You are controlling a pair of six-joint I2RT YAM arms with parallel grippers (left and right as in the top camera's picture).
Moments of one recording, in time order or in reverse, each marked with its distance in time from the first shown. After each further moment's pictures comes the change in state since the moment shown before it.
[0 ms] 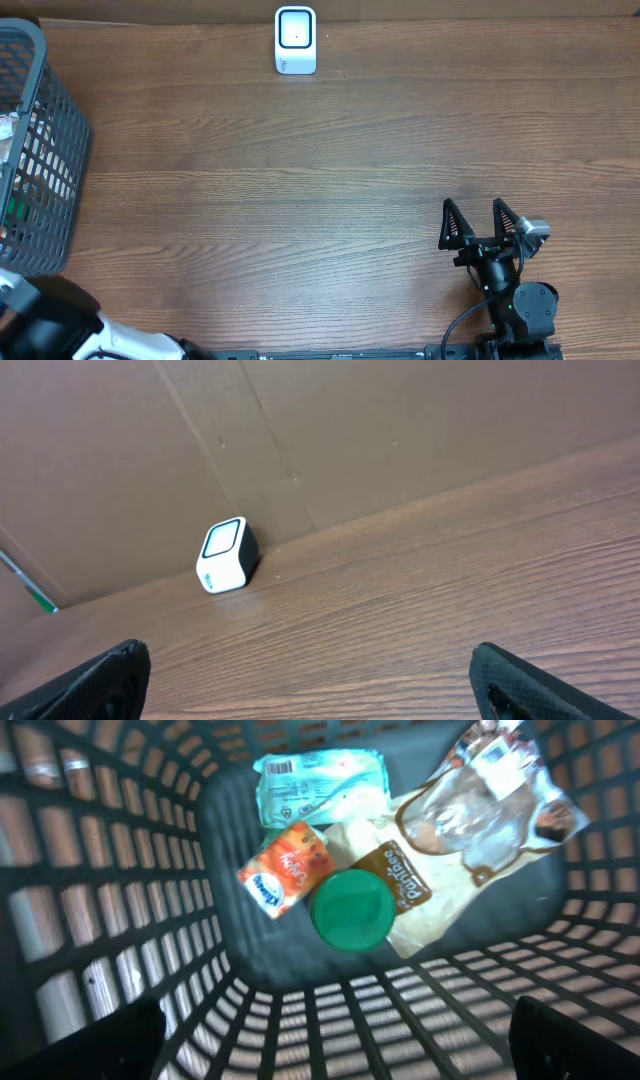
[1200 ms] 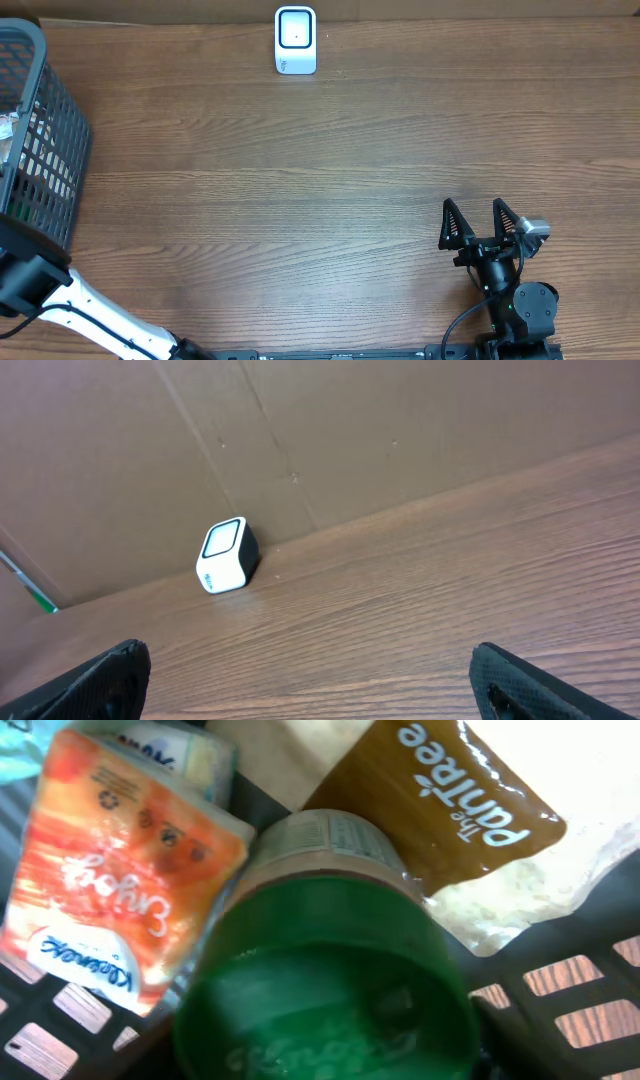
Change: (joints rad) left arm -0.045 0.419 0.000 -0.024 0.082 0.232; right arm 0.000 0.000 0.000 0.000 0.000 0.000
